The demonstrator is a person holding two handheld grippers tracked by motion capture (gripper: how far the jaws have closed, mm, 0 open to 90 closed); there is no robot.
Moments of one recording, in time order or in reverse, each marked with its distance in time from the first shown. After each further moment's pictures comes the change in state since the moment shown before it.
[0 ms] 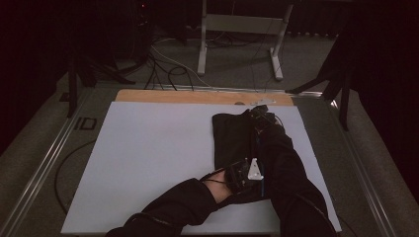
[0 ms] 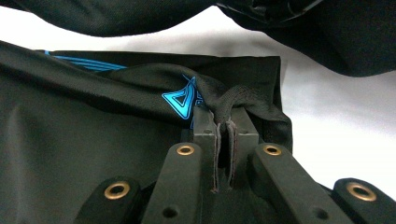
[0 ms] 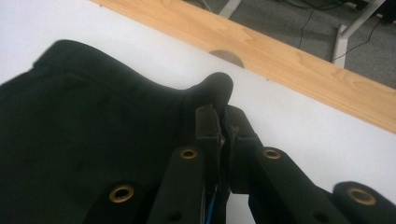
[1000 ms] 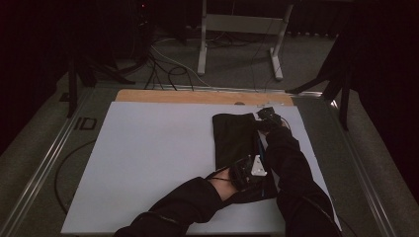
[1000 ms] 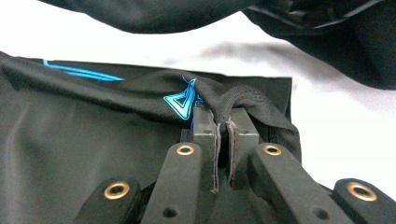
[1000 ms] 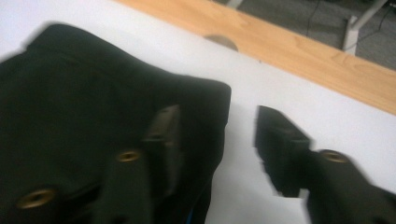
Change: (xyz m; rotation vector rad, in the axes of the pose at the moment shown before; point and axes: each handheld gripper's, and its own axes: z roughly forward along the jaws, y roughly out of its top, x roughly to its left) left arm 0.005 0.008 0.012 -0.039 -0.006 -0.039; right arm -0.018 -0.015 -0.005 0.002 0.038 0.019
